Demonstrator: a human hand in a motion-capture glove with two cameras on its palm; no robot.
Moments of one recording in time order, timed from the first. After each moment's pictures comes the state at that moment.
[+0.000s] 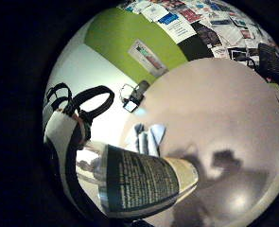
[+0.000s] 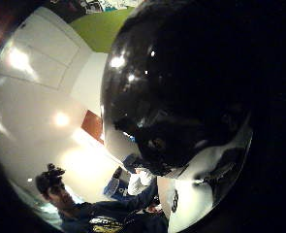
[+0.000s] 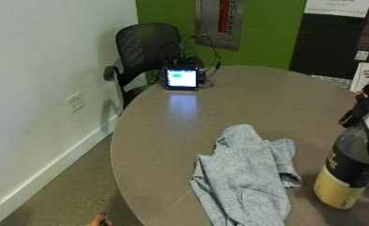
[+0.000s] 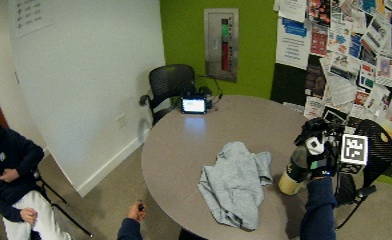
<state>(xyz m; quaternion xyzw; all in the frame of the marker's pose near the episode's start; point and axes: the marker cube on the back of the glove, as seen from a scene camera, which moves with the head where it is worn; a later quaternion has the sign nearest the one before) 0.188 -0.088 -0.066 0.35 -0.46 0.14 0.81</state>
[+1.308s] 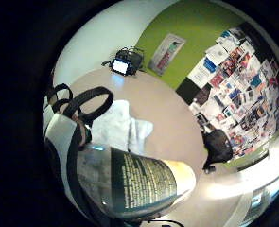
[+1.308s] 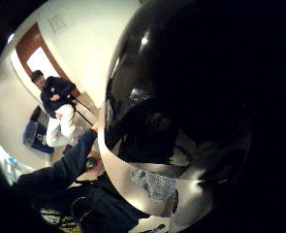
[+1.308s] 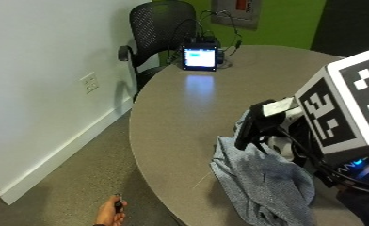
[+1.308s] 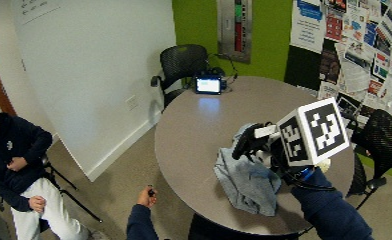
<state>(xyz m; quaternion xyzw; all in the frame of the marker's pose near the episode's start) 0.021 -0.081 -0.124 0.30 0.14 -0.04 0.94</state>
